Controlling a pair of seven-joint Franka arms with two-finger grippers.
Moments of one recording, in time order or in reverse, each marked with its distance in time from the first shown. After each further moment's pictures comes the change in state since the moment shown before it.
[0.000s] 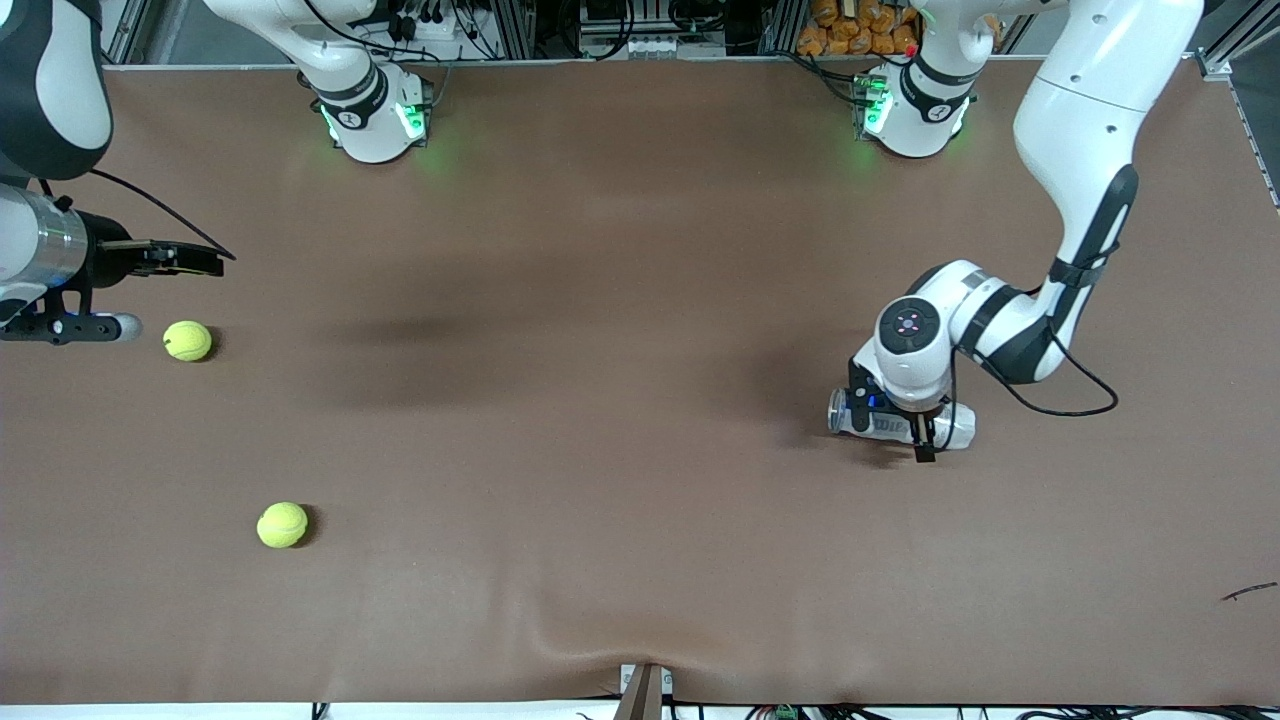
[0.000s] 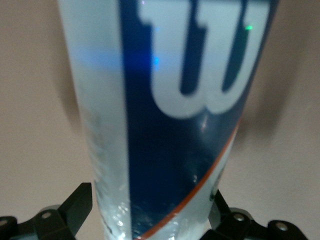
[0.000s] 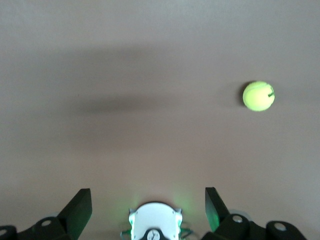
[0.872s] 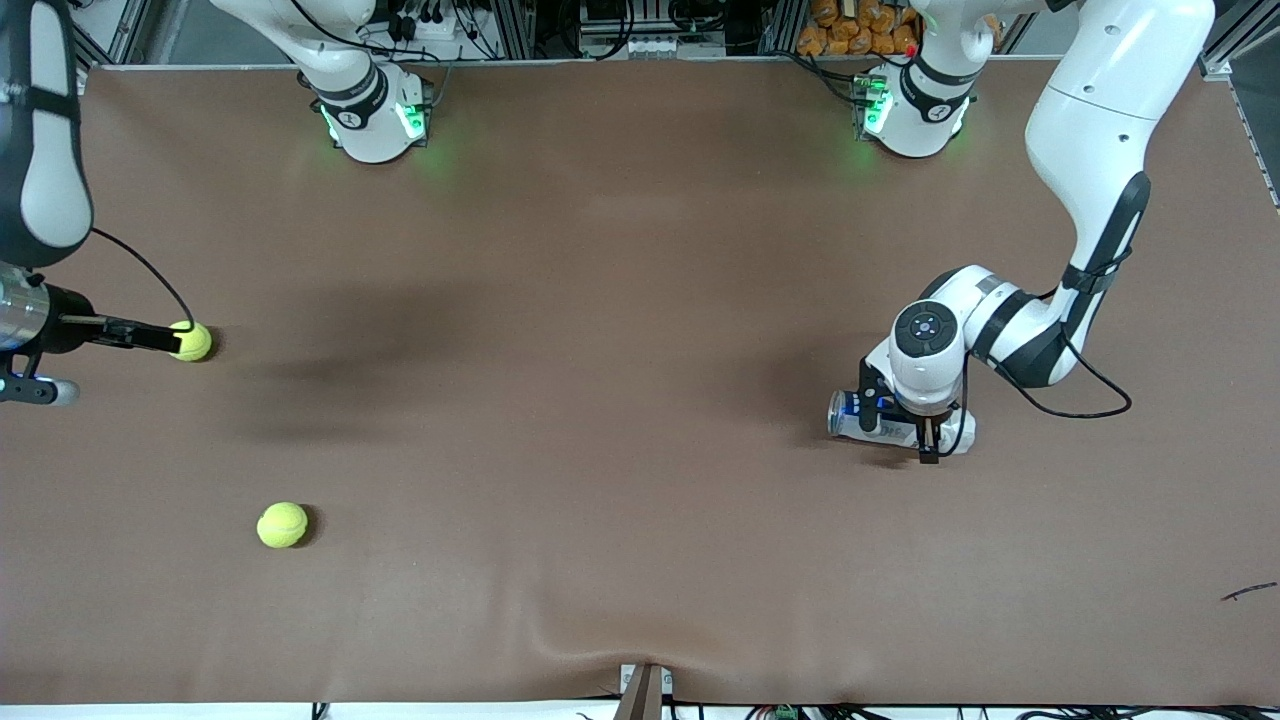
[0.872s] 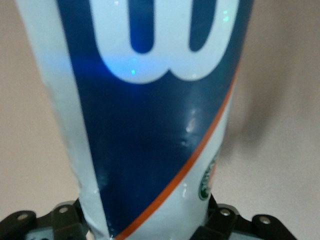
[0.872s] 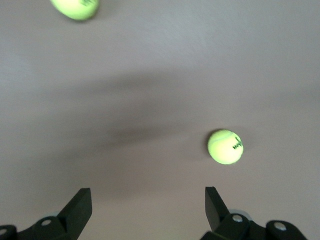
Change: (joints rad) left arm 0.020 0.008 -0.006 -0.003 0.016 0.023 0.049; right arm -0.200 0.139 -0.009 -0.086 -0.020 0.329 -0.046
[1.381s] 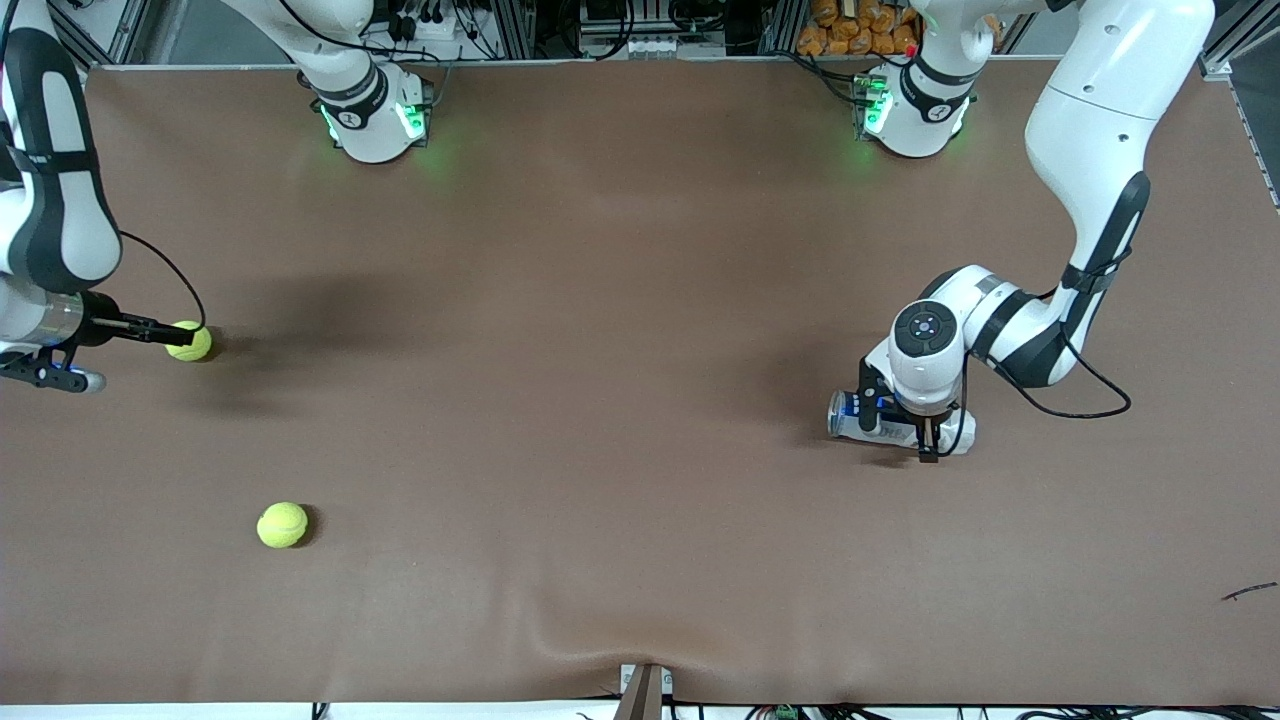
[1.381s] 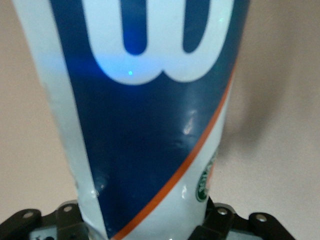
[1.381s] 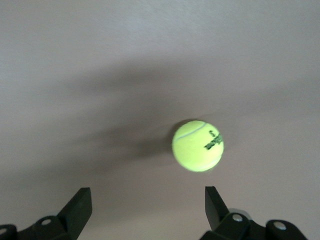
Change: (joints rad) left arm 0.000 0.000 0.000 0.000 0.001 0.000 0.000; right arm -0.139 0.044 -0.004 -0.257 -0.036 0.304 -0.064
